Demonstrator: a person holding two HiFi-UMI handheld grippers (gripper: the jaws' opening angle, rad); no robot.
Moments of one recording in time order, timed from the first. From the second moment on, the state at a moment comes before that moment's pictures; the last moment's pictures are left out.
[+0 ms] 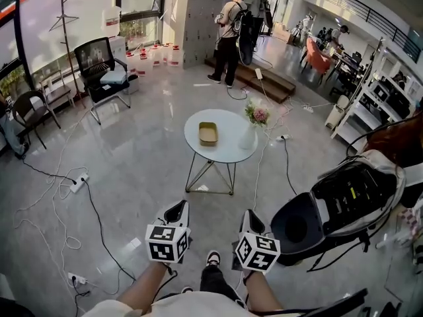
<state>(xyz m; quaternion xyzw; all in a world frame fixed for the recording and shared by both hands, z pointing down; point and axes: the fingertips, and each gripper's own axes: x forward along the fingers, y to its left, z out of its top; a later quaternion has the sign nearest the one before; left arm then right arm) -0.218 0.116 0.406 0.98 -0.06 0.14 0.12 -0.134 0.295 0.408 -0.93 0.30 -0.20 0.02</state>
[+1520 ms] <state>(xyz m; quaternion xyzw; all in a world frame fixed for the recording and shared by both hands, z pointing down) -0.019 0.057 0.390 0.98 -0.14 0.12 0.12 0.089 0.224 0.393 -0.91 0.38 -0.18 0.01</state>
